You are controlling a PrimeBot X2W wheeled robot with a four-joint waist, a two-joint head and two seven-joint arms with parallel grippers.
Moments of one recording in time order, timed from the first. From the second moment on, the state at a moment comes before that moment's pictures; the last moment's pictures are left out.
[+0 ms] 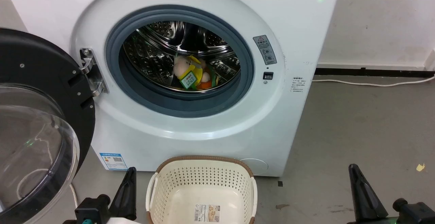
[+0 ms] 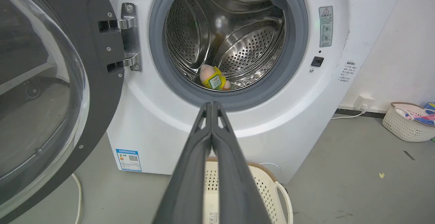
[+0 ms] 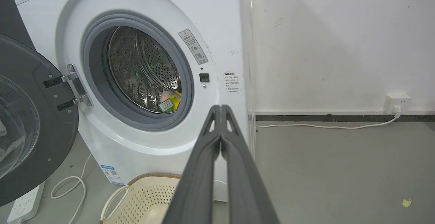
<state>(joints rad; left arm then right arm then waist) 0.08 0.18 -0.15 0.06 -0.32 0.06 -0.21 0.17 -0.05 0.00 -0.09 0.19 0.13 -0.21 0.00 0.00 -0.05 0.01</state>
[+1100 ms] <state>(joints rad) 0.06 0.14 -0.10 0.04 -0.22 0.04 -0.14 0.12 -0.05 0.00 -0.06 0.13 0.13 -0.14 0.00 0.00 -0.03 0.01</state>
